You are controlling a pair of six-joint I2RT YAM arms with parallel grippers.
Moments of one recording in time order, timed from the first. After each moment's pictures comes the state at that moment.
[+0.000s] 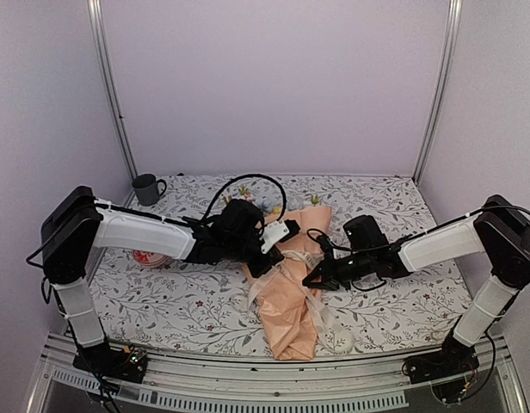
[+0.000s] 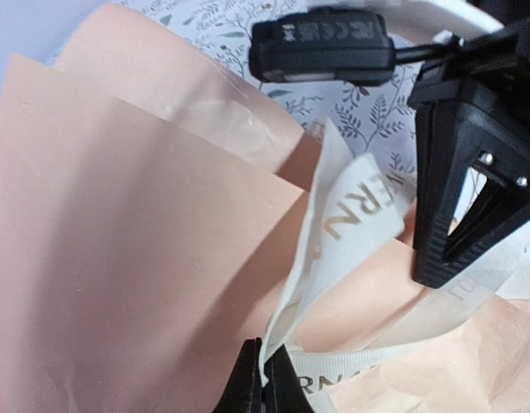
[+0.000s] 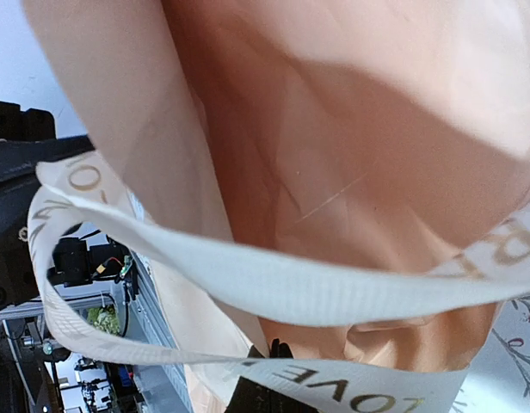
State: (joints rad) left arm -0.93 1.85 1.13 0.02 0.08 0.23; right arm 0.72 1.67 0.72 0.18 -0.56 0.83
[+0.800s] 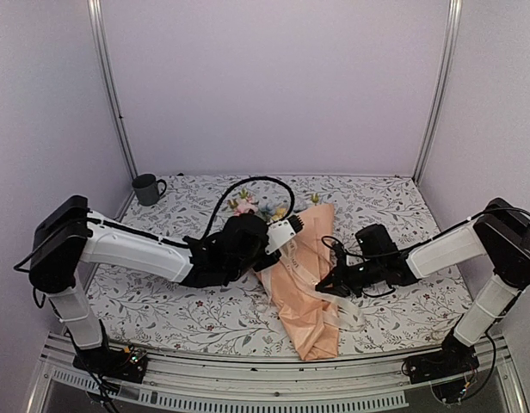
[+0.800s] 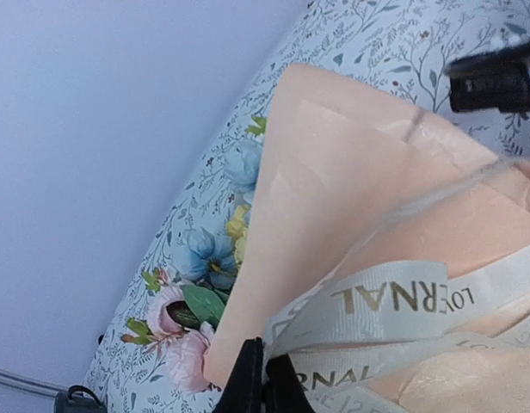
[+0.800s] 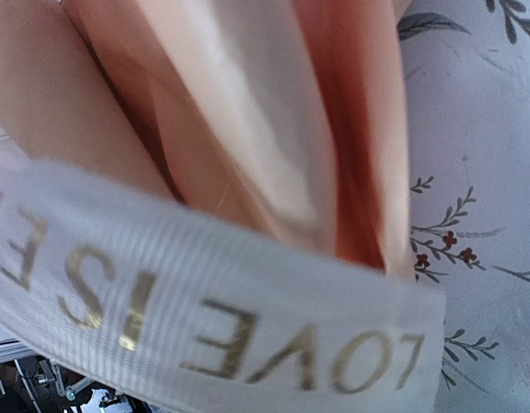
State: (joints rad) left arm -1.08 1.79 1.03 0.30 -0.60 0.49; right arm 0.66 1.65 0.60 0.25 -0.53 0.91
